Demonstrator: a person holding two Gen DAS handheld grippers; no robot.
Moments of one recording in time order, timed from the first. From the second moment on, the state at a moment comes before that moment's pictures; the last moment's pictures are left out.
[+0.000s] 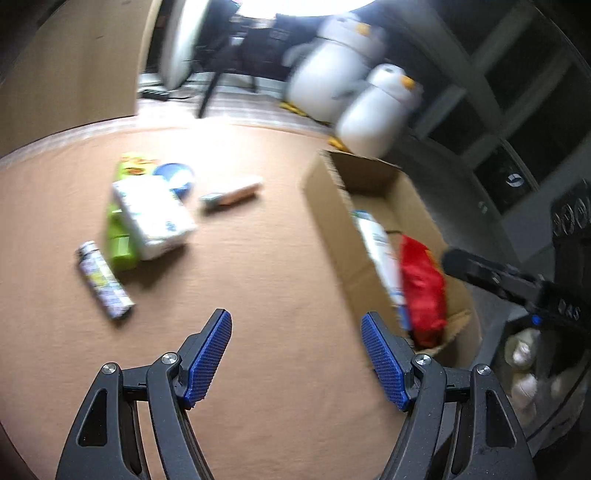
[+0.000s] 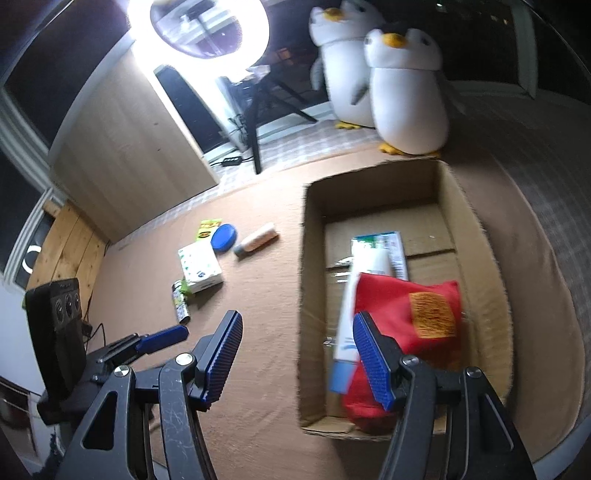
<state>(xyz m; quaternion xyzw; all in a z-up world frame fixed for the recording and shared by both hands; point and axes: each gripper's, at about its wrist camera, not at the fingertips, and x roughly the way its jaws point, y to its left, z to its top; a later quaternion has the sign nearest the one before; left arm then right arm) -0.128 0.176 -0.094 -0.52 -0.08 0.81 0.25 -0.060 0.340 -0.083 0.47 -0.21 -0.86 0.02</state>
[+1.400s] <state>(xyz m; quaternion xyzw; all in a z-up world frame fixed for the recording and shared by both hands) -0.263 0.165 -0.145 -0.53 0.01 0.83 0.18 -0.046 0.300 -0.108 0.49 -0.23 -0.84 0.03</state>
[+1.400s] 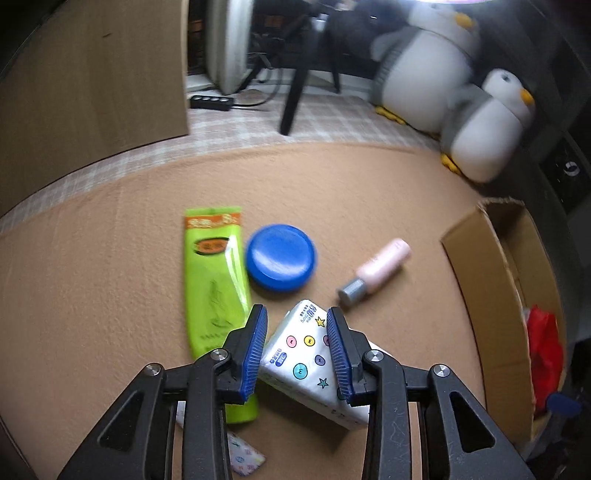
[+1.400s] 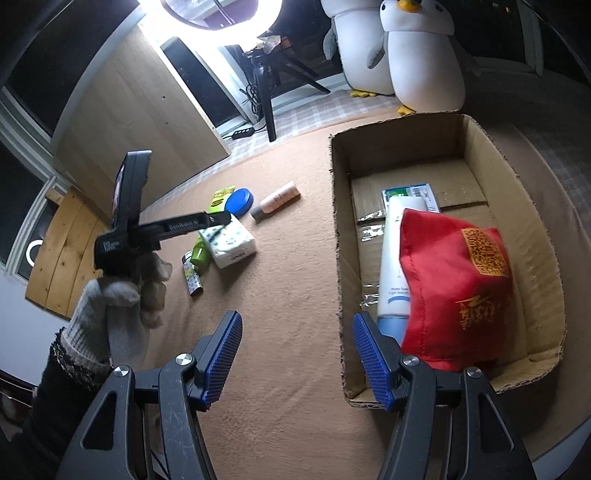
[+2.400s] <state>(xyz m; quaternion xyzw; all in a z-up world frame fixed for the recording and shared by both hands) -0.143 0.168 -0.129 -0.53 -0.01 0.81 0.27 -0.069 0.282 -0.103 0.51 -0.20 -0.83 0.10</state>
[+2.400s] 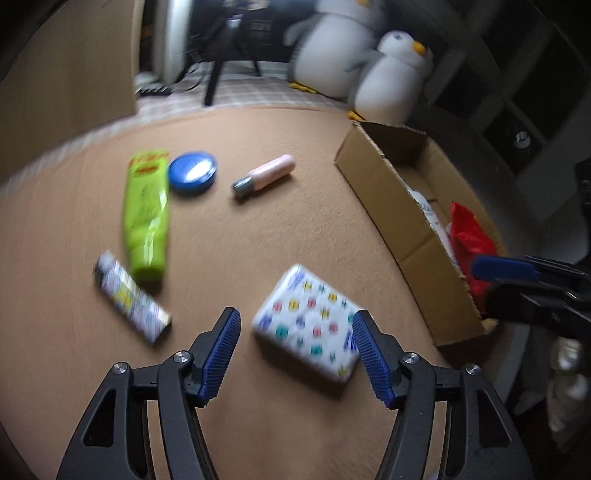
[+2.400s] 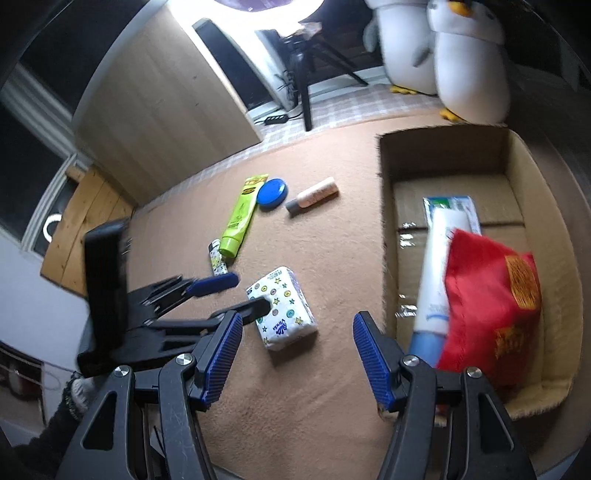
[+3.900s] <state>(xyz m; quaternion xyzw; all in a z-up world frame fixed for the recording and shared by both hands) -0.129 0.178 -0.135 -0.53 -0.10 0.80 0.27 -0.126 0.232 -0.155 0.58 -0.15 -0.79 0.14</state>
